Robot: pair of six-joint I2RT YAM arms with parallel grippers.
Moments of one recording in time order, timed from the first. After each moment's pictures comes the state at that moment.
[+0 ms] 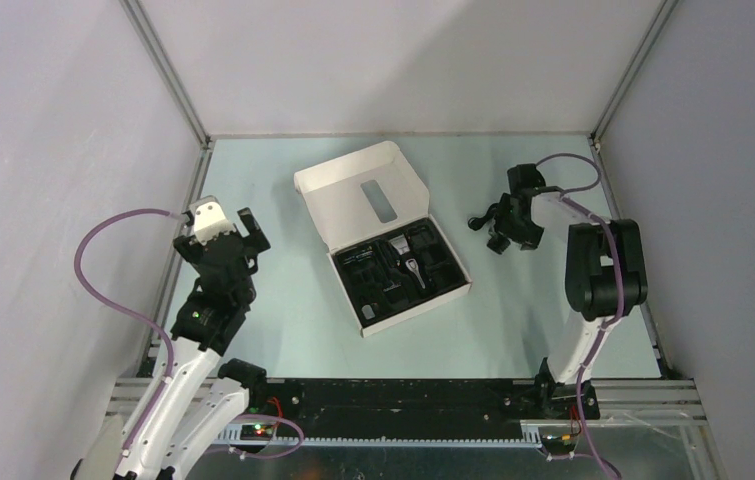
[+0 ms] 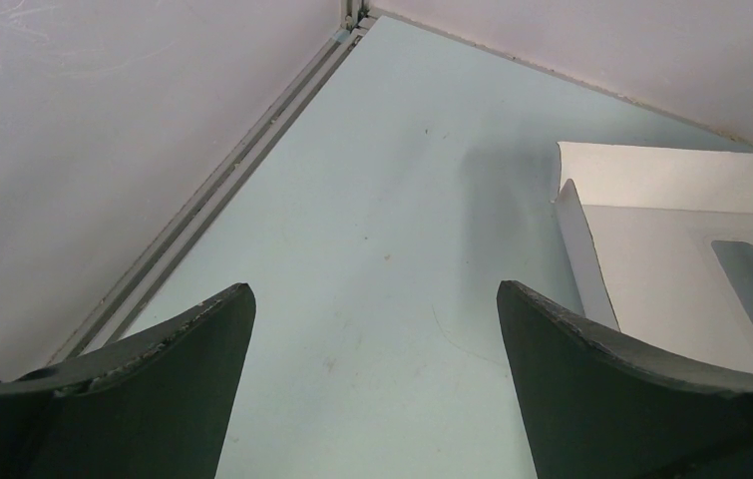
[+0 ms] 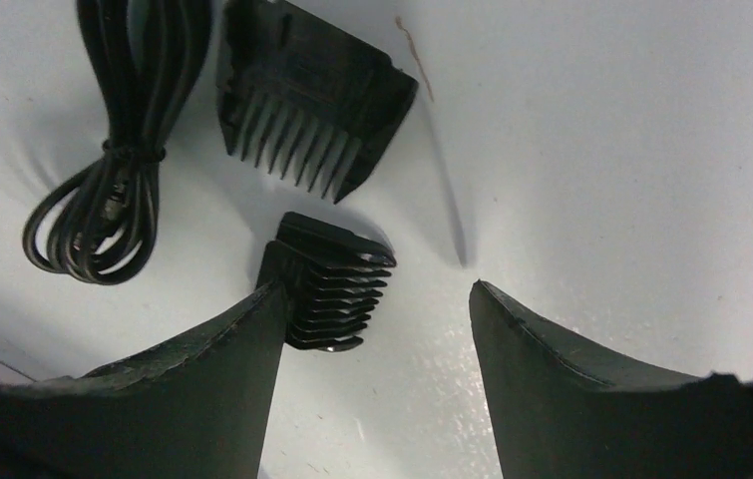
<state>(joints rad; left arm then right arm) -0.33 0.64 0.65 -0.25 -0.75 -0.24 0.11 1.83 1.20 -0.53 0.15 0.48</state>
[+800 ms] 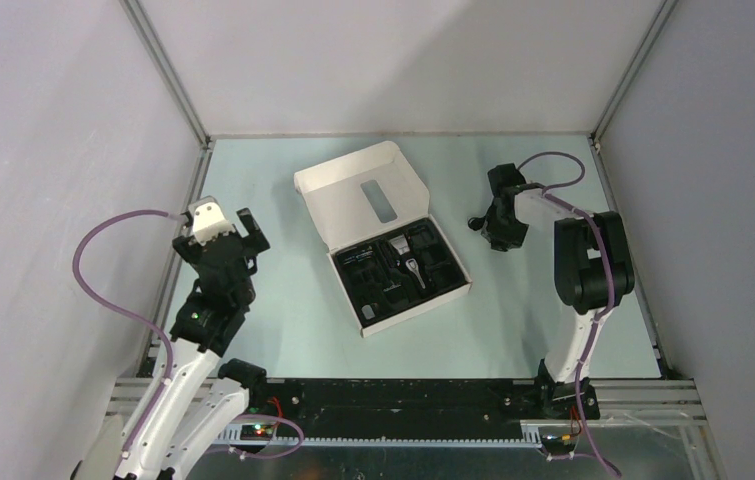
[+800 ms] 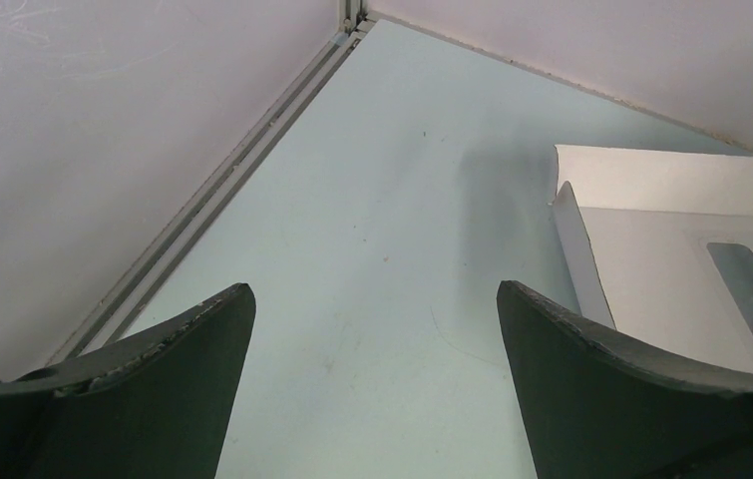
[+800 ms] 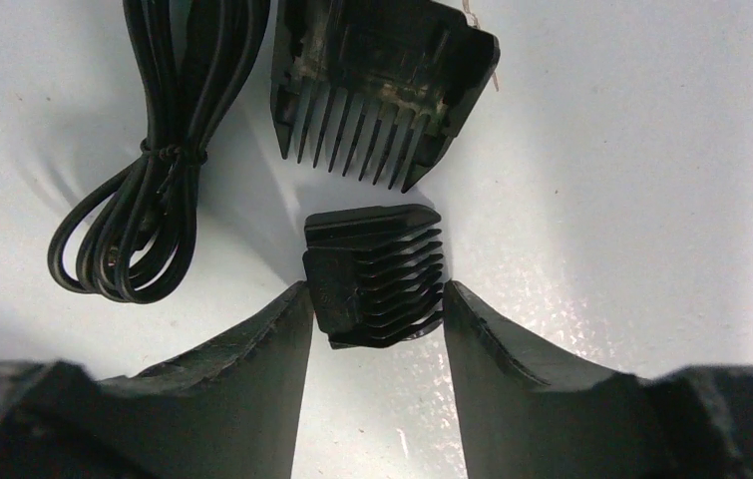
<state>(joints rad) -0.33 0.63 0.65 -0.25 -0.75 -0.24 0.19 1.91 1.27 -0.57 0.26 0.56</state>
